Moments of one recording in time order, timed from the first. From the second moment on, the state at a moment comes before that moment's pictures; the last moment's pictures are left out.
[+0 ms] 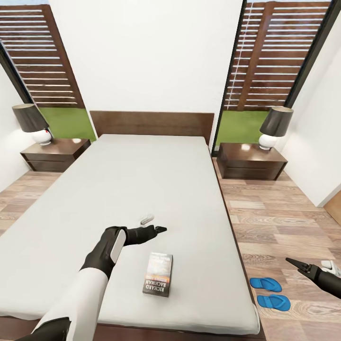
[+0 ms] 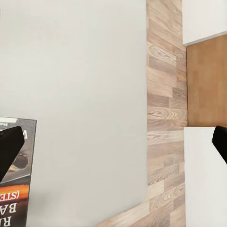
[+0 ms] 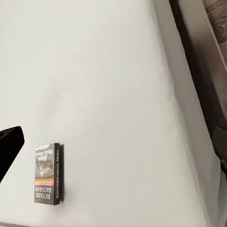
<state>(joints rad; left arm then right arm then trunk) -0.79 -0.17 0.22 -0.74 0.11 0.78 -0.47 -0.47 -0.66 -0.10 -0.51 -0.73 0.47 0.93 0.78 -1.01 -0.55</state>
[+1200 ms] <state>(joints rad) -0.86 -0.17 0.22 -0.72 0.10 0.74 -0.28 -0.47 -0.64 -0.10 -0.50 -0.73 0.47 0.93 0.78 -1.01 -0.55</state>
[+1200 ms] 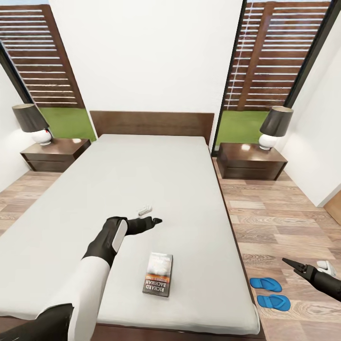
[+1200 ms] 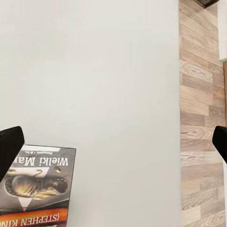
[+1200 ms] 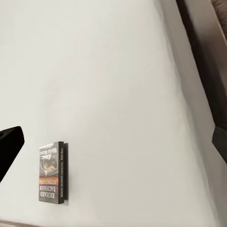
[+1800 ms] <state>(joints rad) -0.86 -0.17 -0.03 -0.71 0.10 0.72 -0.28 -0.47 -0.64 -0.10 -0.50 -0.73 0.47 0.93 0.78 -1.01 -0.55</state>
